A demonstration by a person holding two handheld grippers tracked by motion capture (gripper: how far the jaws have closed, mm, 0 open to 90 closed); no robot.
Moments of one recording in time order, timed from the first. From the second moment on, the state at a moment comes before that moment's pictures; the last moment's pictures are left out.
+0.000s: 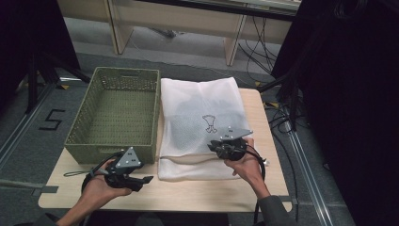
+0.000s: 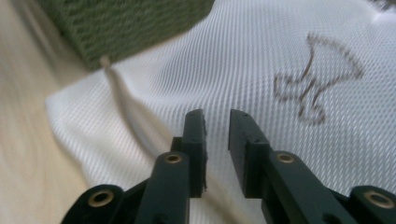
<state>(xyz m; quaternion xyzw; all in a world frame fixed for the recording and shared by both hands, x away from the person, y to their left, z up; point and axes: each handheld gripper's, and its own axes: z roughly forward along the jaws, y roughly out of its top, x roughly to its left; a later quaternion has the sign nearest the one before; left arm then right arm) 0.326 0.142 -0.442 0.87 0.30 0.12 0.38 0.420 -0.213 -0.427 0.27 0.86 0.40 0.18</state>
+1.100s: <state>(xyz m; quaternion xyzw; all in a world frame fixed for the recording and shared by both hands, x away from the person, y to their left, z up) 0.326 0.158 -0.442 0.85 0.32 0.14 0.39 0.437 -0.217 -0.422 0.34 0.83 0.40 0.18</state>
